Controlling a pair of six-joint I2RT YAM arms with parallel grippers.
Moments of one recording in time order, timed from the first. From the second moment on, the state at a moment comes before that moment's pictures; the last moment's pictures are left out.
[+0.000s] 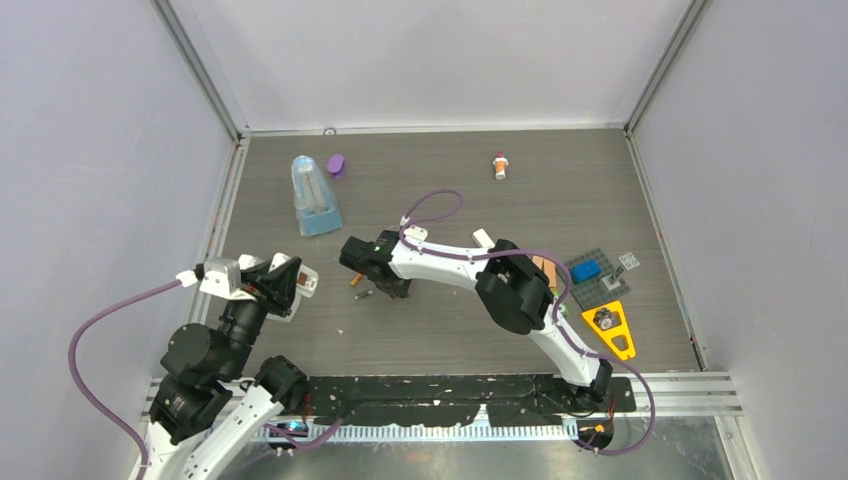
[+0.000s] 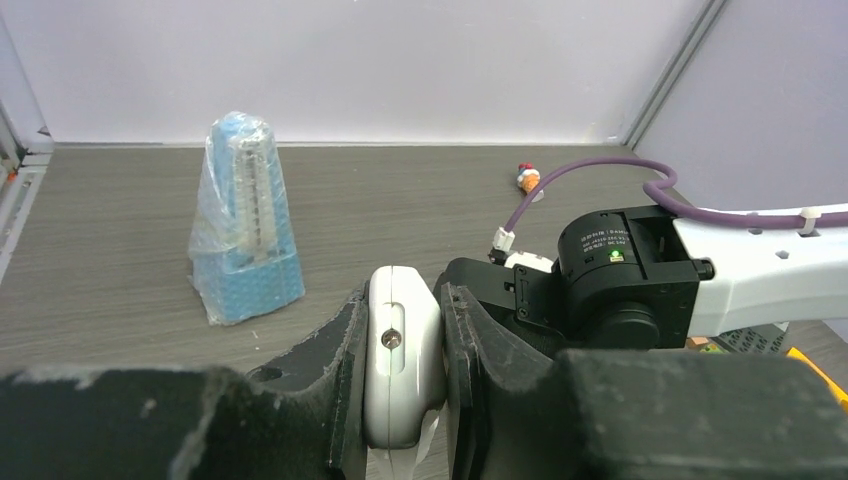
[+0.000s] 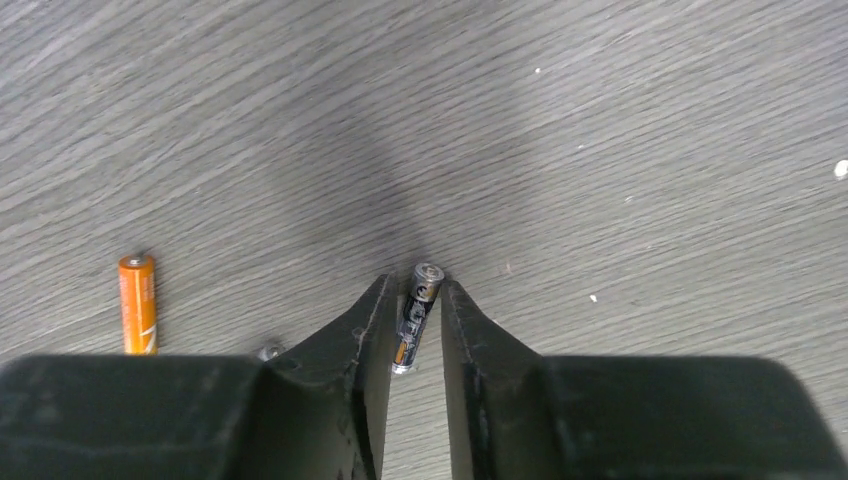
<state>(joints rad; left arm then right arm) -0.64 0.11 0.71 -0.46 -0.33 -0.17 1.09 2.29 1.87 -1.03 0.45 1.49</state>
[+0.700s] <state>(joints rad) -0.64 0.19 0.71 -0.48 -0.22 -0.27 1.09 1.87 1.27 -0.57 0.54 1.10</state>
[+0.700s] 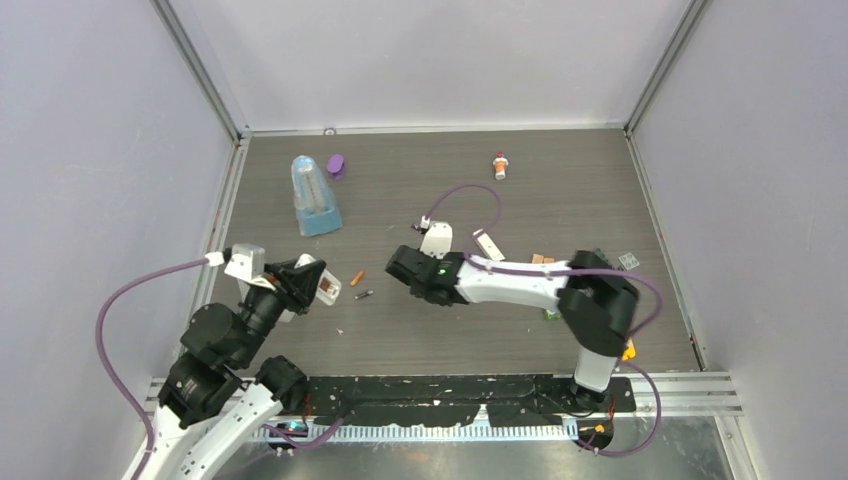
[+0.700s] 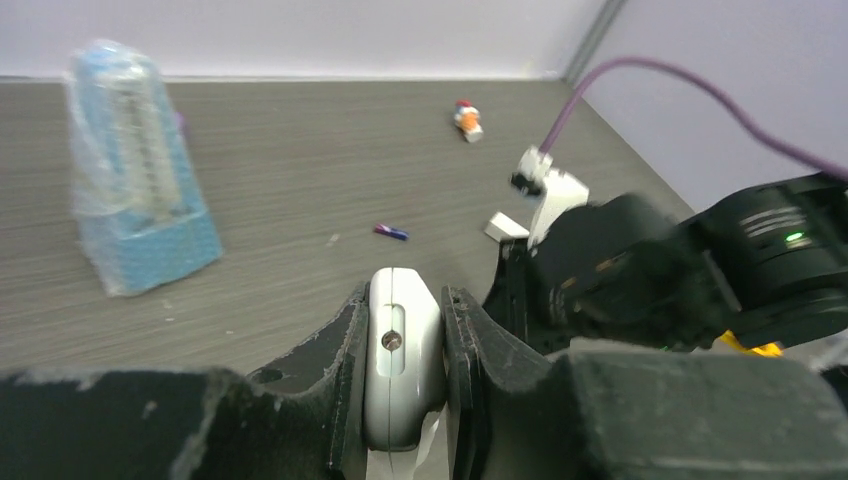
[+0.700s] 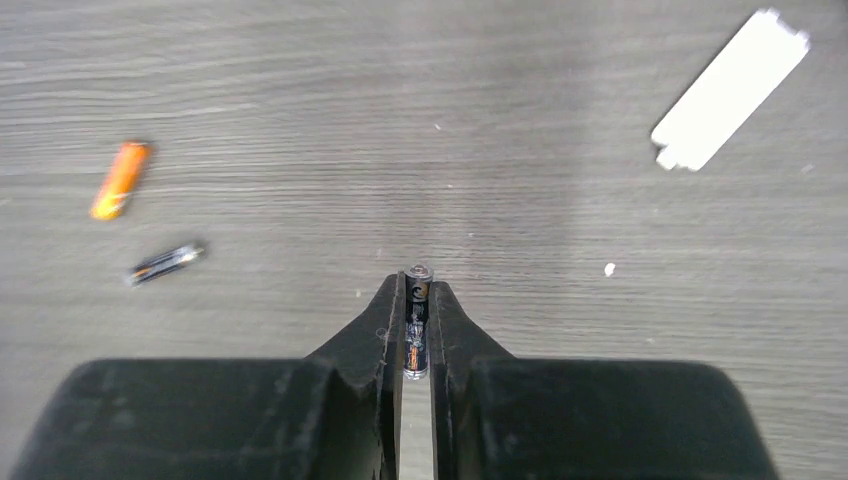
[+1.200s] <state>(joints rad) -0.64 0.53 0.72 -0.38 0.16 -0.49 1.09 1.08 0.81 0.01 0.35 0.54</state>
